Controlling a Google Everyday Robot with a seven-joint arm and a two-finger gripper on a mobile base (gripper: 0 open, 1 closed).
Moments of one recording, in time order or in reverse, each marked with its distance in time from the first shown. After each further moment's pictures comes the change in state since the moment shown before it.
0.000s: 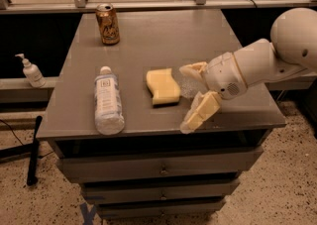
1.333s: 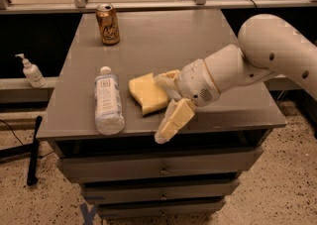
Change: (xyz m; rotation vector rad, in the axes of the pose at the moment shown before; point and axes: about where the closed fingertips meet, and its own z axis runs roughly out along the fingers) arm -0.029 0.028 0.052 -0.110 -0.021 0.002
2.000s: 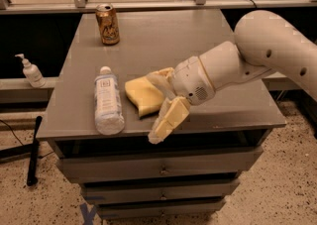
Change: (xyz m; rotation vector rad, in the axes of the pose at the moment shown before) arm -0.023 0.011 0.005 -0.034 -0.043 -0.020
